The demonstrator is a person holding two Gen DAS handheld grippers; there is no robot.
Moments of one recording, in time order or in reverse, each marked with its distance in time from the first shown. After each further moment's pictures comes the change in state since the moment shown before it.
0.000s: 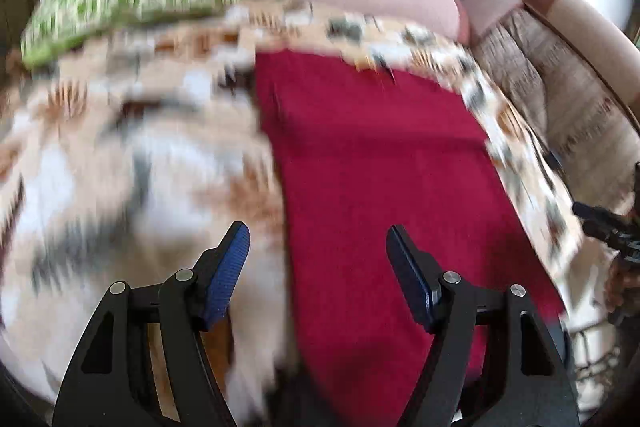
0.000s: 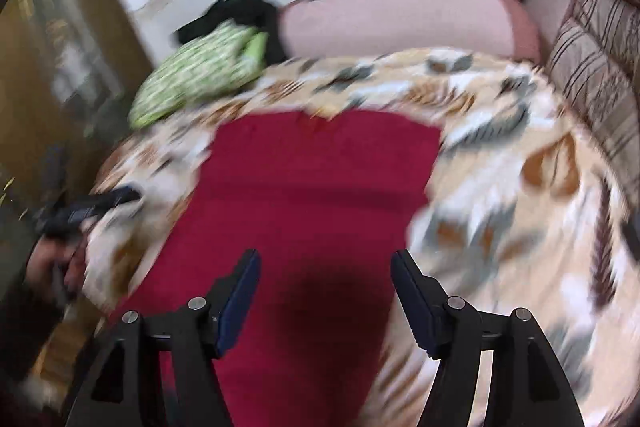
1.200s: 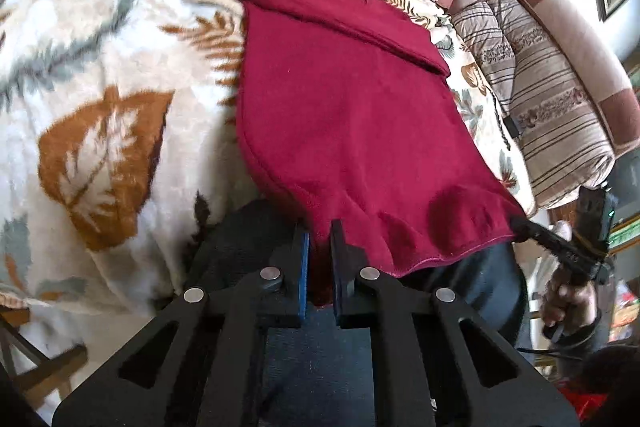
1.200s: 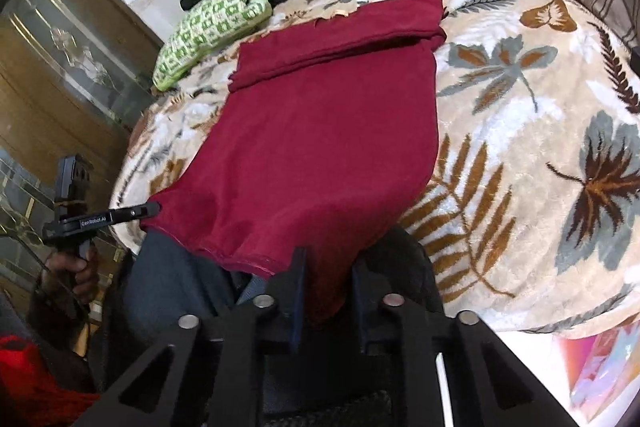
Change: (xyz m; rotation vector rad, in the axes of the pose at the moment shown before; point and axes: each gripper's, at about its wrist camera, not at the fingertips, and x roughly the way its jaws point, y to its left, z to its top) left arm -0.008 -0.023 -0.081 -0.124 0.120 -0.139; right arm 0.012 0.009 -0.098 0.185 0.076 0.070
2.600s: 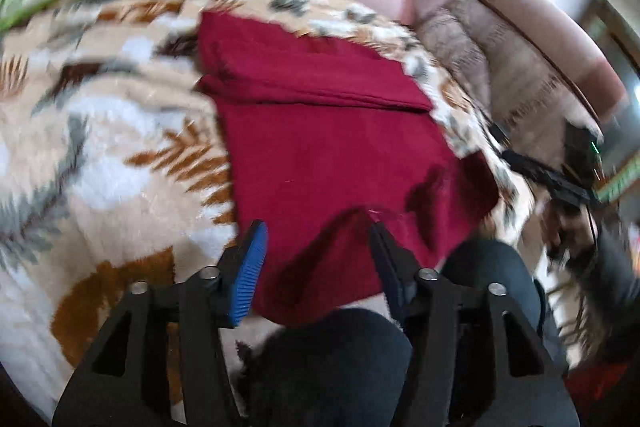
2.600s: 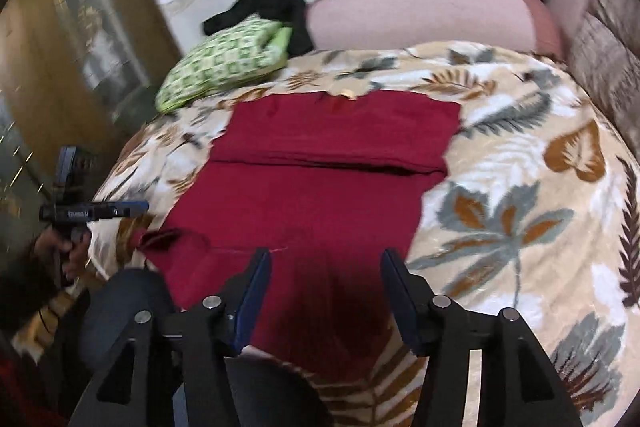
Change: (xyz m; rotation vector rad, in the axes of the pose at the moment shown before) left arm 0.009 0.013 0.066 0.263 -0.120 -0.082; right arm 0.016 -0.025 0.103 -0.275 -0.149 -0.036
